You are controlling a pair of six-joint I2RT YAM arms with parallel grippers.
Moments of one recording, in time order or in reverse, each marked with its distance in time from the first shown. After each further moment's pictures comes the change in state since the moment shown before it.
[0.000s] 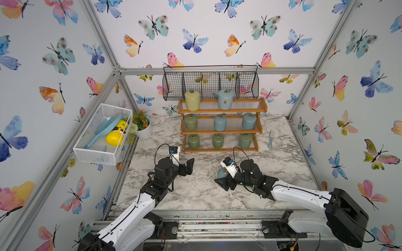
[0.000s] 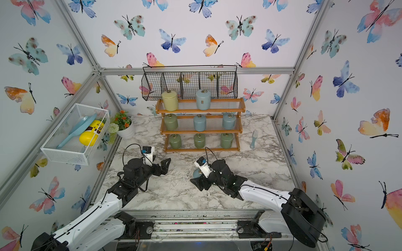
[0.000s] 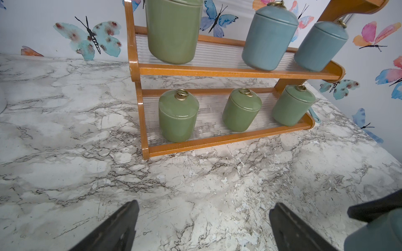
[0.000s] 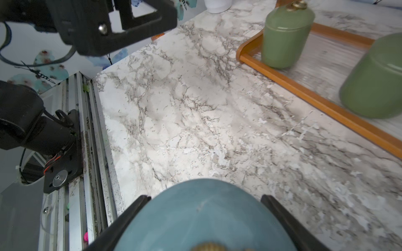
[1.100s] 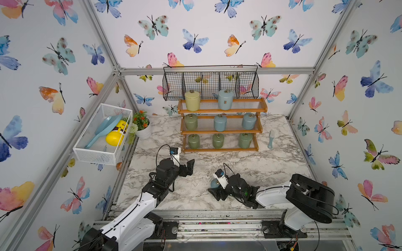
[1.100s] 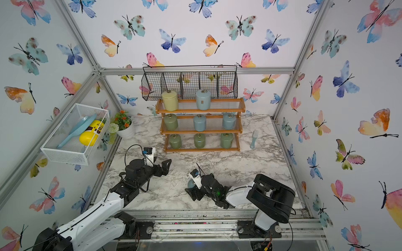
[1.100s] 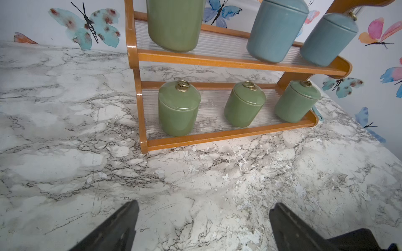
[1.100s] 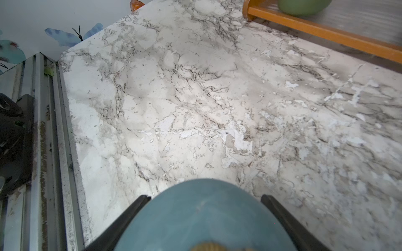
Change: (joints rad) left arm 0.000 0.032 -0.039 0.056 0.001 -0.029; right arm 0.154 0.321 -0.106 0.418 0.205 0.116
